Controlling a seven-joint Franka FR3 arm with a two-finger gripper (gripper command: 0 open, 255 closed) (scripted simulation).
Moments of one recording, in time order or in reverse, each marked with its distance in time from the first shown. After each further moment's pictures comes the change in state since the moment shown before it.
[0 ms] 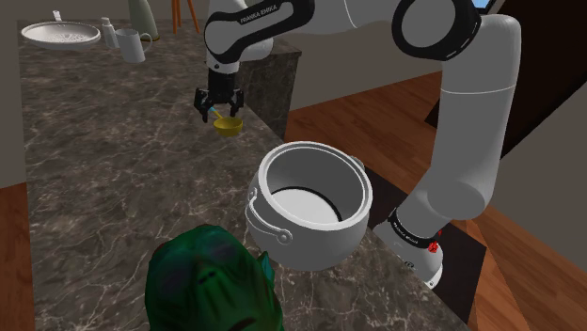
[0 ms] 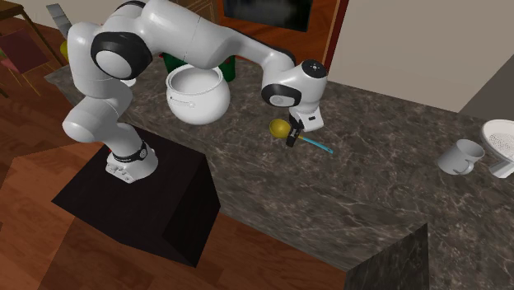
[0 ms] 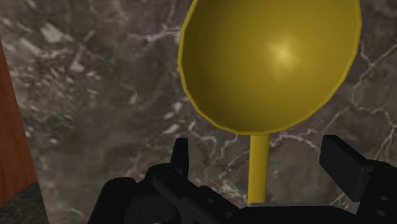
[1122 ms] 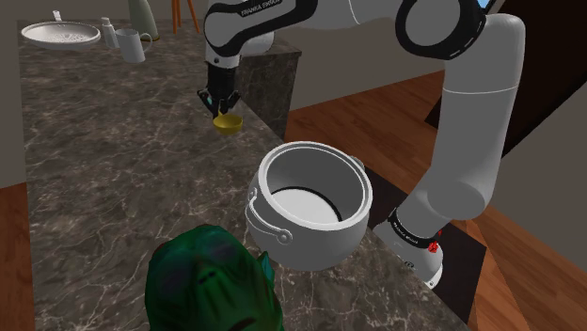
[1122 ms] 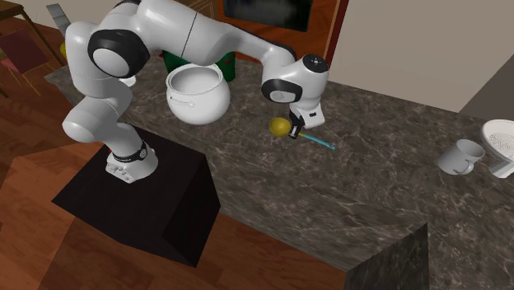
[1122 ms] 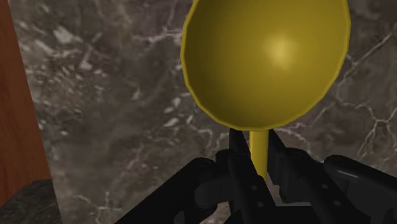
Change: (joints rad) arm -0.001 -0.018 0.001 0.014 0.001 -0.031 0.004
